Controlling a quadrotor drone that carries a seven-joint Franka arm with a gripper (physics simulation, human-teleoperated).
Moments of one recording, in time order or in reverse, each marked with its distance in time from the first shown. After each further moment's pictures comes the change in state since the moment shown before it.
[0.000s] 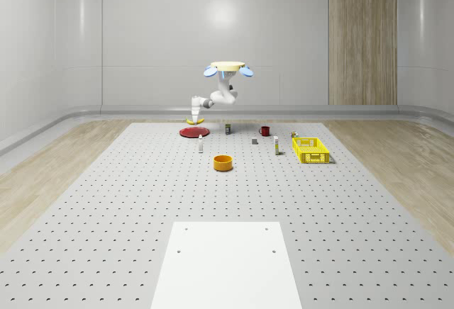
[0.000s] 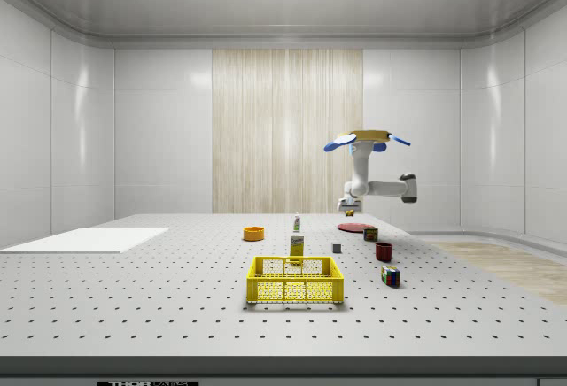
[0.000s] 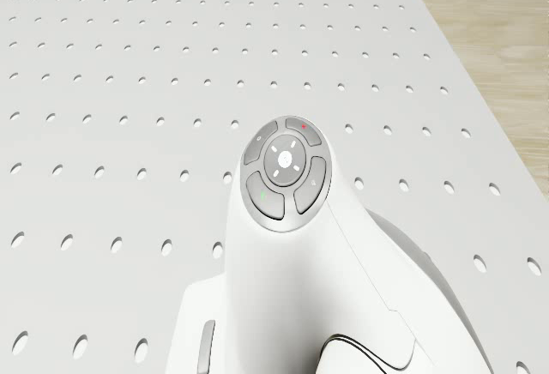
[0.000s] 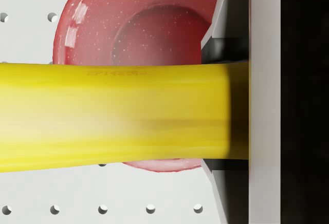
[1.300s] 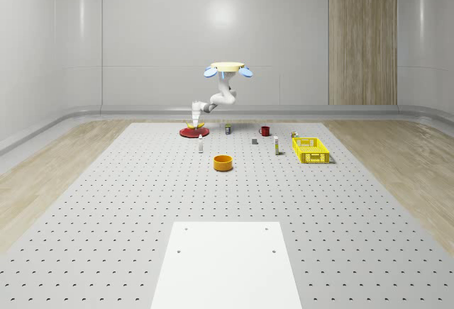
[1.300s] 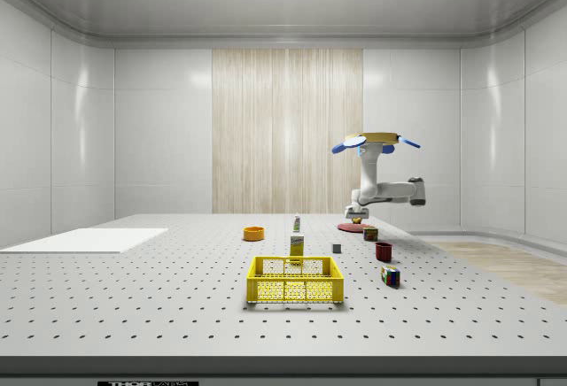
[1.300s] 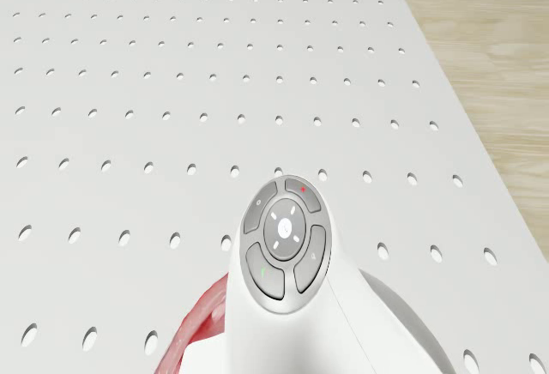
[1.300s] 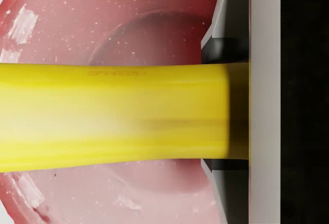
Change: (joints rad) arm -0.044 -0.005 -0.203 0.045 -0.192 0.065 0.012
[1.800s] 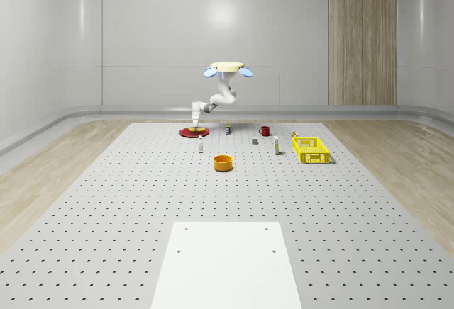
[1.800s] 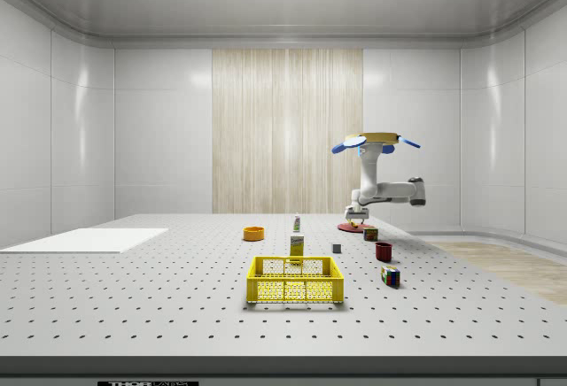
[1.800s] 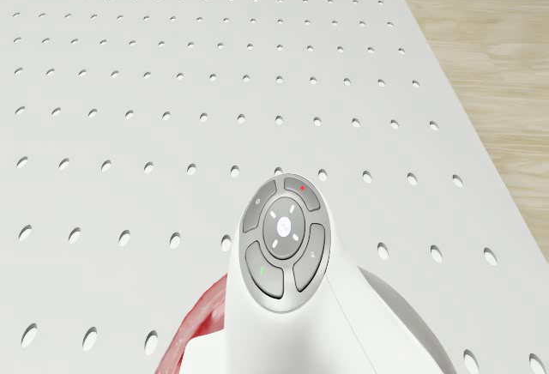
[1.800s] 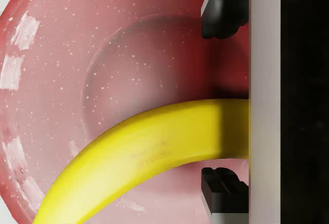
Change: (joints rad) arm 0.008 -0.001 0.034 -0.010 0.027 -0.014 0.020
